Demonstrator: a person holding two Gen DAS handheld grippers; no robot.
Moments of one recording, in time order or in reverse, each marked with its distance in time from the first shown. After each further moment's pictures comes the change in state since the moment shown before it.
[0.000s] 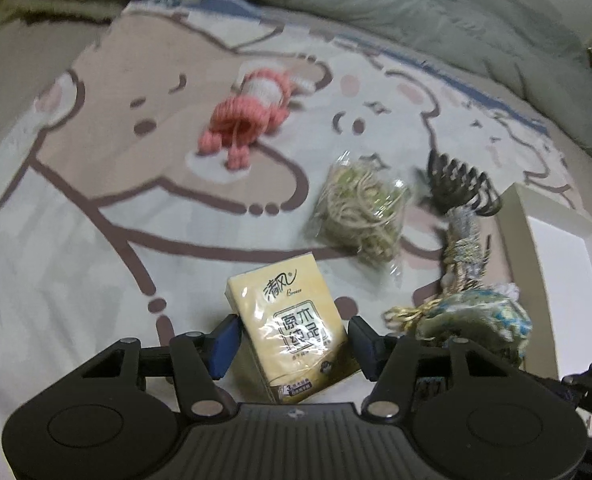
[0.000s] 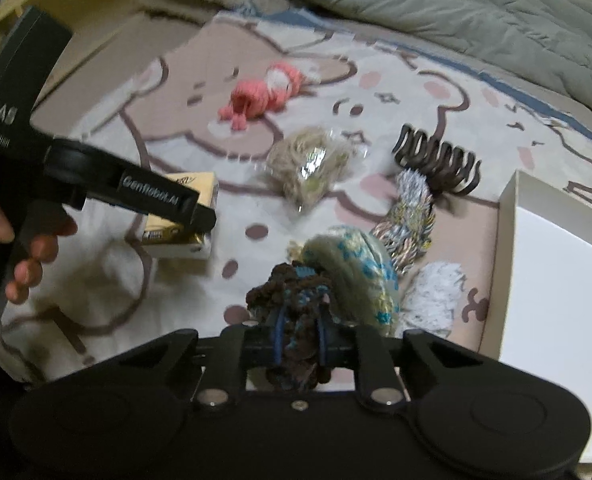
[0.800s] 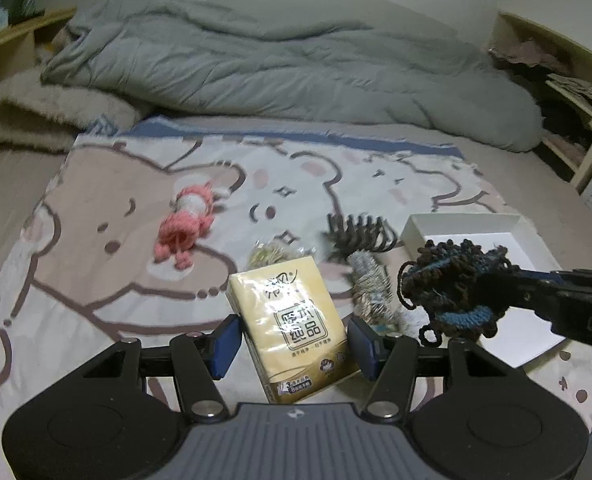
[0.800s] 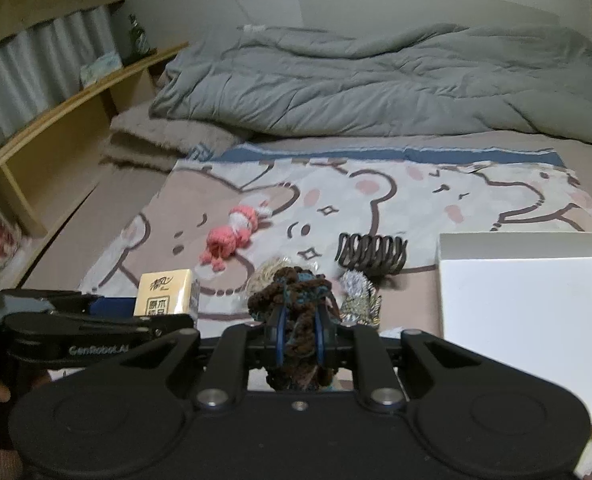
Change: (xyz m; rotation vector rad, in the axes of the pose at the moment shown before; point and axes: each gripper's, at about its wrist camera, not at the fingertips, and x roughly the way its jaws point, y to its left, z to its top) left arm -0.093 -0.047 -0.027 0.245 -0.263 -0.087; right arm -0.091 -0.029 -0.004 0.261 -0.339 -0.032
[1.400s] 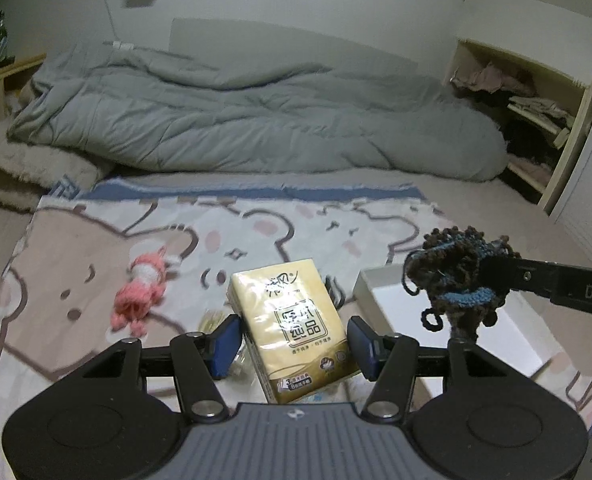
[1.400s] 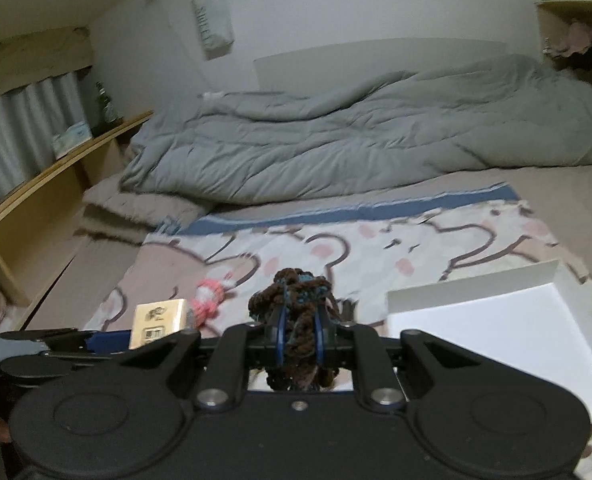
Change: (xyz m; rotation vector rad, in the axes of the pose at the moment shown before) left arm -0.005 -0.041 0.035 0.049 -0.128 -0.078; right arm -0.042 -0.034 0.023 0.090 -0.176 -0.090
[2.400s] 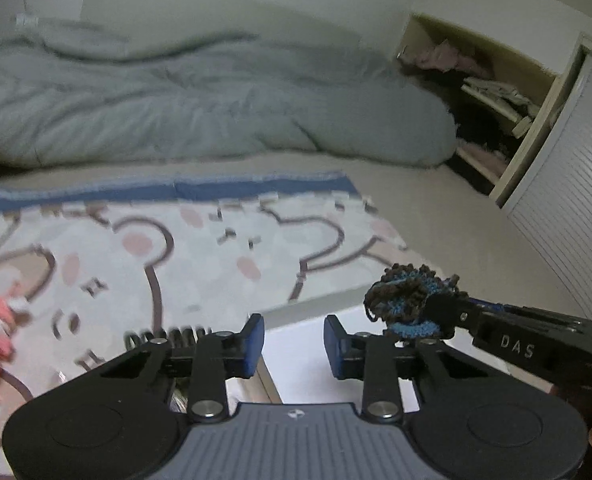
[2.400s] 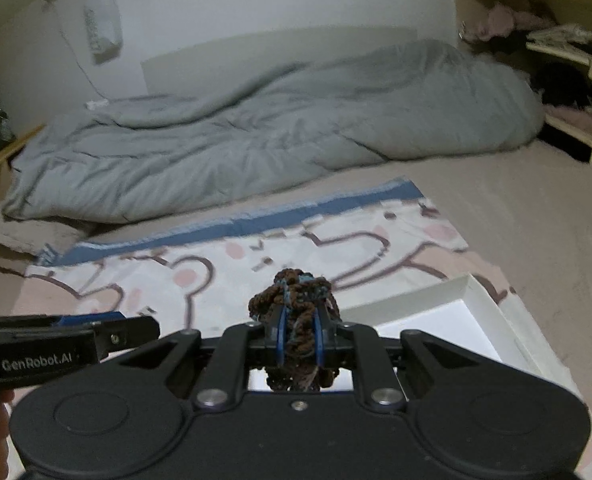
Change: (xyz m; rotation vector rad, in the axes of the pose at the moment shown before) left arm 0.143 -0.080 0.058 -0.006 0.110 -0.212; right arm 0.070 -0.115 0.031 0.085 0.032 -0.260
